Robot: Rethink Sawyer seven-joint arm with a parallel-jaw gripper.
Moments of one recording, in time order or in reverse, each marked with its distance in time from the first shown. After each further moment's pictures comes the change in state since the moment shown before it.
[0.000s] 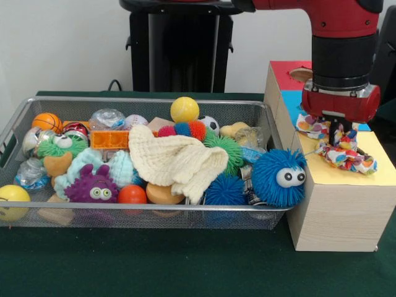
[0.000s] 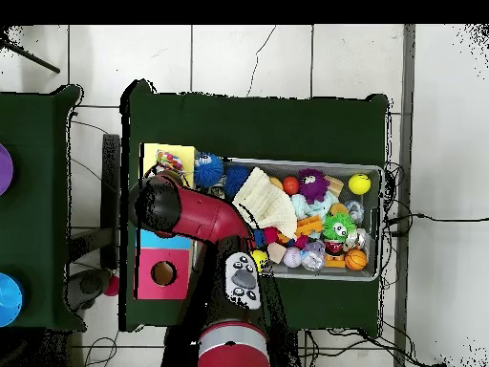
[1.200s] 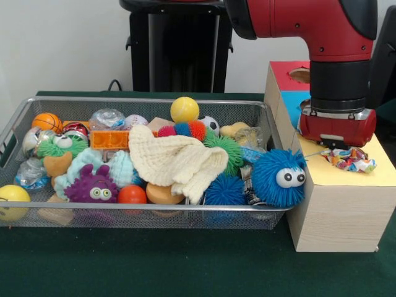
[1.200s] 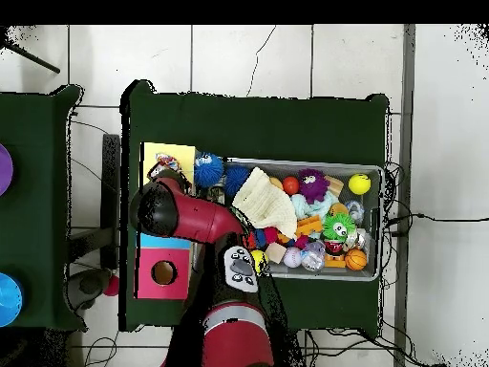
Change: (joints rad) arm -0.017 0.063 0.045 0.005 -0.056 -0.213 0.000
